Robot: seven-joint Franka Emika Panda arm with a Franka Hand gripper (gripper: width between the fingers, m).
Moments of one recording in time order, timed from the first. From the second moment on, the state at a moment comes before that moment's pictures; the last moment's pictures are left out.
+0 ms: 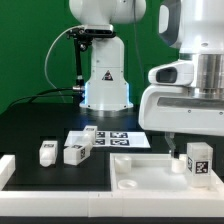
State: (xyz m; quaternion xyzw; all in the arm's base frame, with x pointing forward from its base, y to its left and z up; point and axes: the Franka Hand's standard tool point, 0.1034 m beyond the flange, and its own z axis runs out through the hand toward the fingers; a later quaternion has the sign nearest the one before) arm 0.634 0.120 0.072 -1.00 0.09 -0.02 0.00
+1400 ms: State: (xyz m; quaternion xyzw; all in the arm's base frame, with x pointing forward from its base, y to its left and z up) arm 0.639 0.129 0.067 -0.74 0.67 -0.01 0.05
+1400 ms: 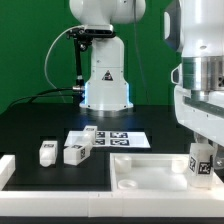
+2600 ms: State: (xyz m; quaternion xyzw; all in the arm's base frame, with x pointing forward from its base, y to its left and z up) arm 0.644 0.118 0.077 -1.00 0.05 -0.05 0.01
